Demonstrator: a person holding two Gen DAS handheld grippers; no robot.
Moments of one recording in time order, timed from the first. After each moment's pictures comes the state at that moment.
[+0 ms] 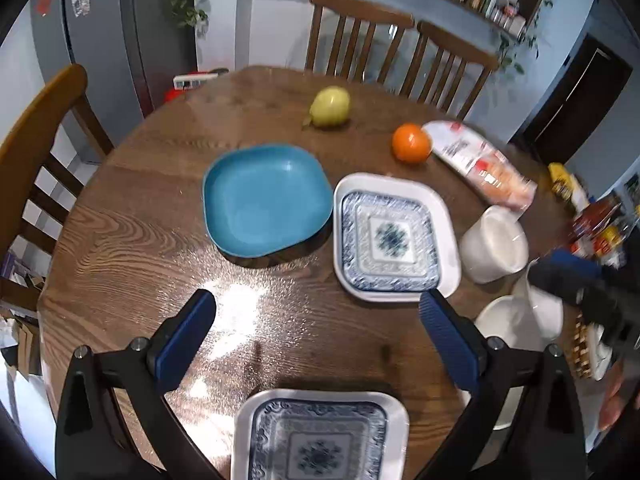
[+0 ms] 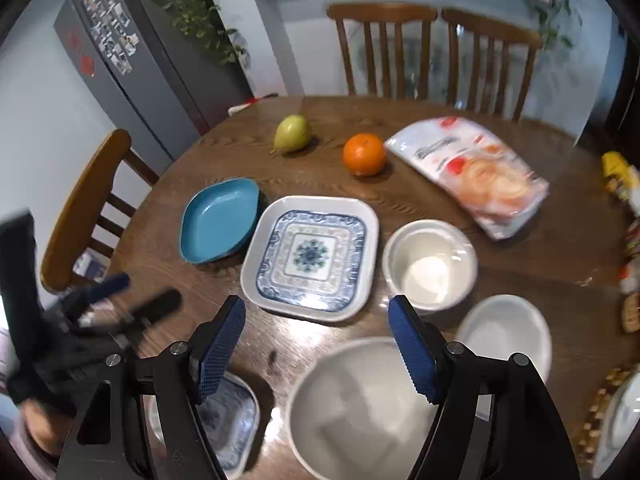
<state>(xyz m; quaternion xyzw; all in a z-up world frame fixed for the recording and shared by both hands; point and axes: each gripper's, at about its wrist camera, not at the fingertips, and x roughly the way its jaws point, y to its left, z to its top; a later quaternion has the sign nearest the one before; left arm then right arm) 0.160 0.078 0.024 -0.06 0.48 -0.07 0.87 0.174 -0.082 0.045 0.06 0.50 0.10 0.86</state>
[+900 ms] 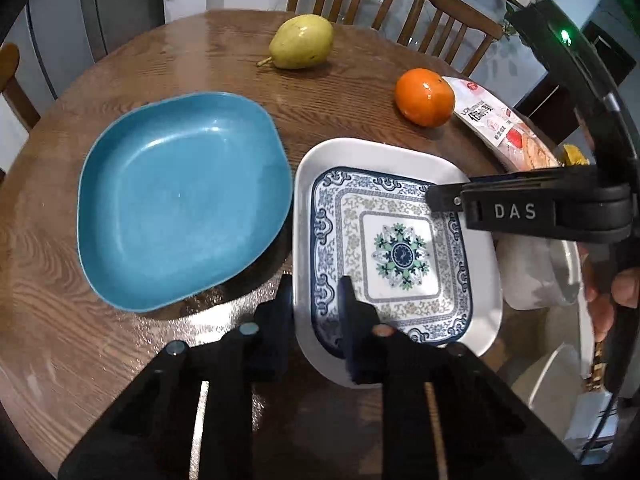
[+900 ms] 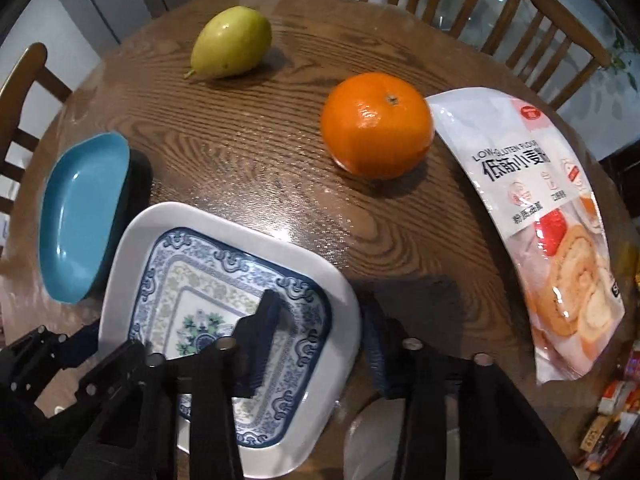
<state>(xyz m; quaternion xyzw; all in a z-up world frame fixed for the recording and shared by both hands) 0.235 0.046 -0.050 -0.06 0.53 -0.10 0.84 0.321 -0.058 -0.069 -0.09 0.62 0.08 0.77</state>
